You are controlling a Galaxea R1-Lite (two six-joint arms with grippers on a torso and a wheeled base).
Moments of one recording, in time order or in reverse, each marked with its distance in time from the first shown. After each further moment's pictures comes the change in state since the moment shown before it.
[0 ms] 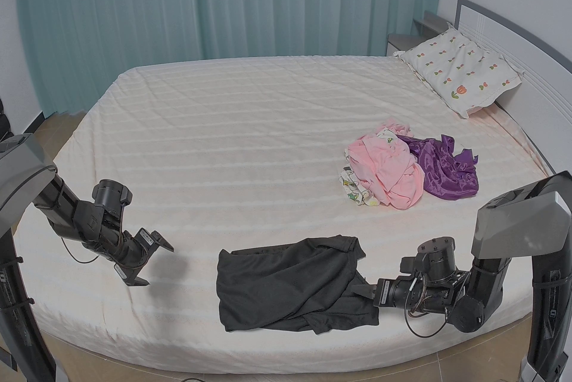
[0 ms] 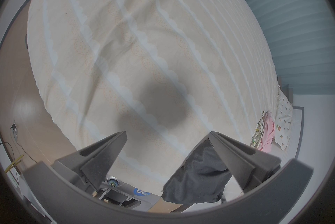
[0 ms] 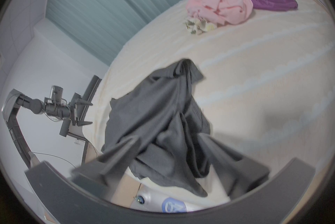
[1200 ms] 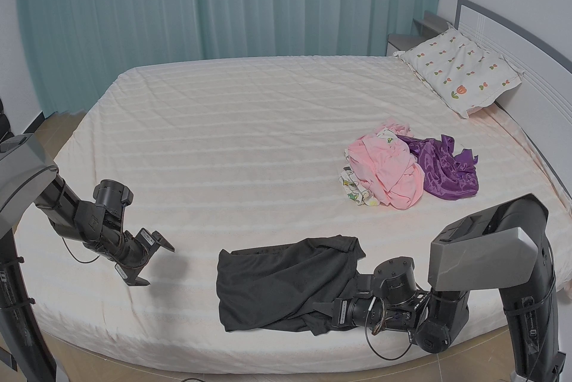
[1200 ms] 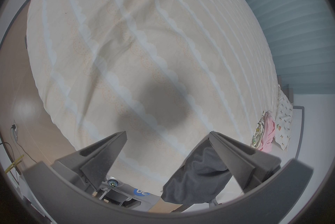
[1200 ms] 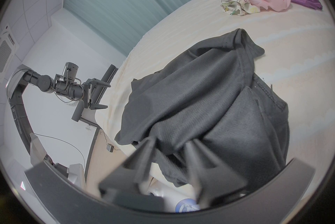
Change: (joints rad) left arm -0.003 0.006 -0.005 0.000 0.001 0.000; right arm 0.195 0.127 -0.115 -0.094 -0.004 0.037
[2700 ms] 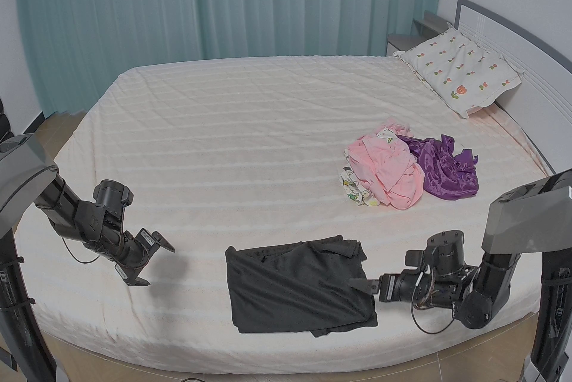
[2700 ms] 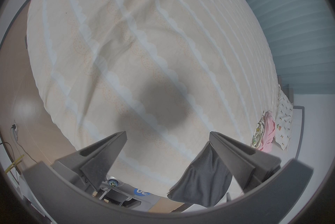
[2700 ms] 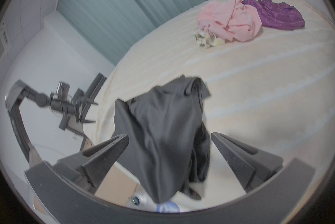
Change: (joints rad) left arm 0.000 0.000 0.000 0.002 0.000 0.000; right arm -0.211 -0.182 0.149 0.067 0.020 -0.132
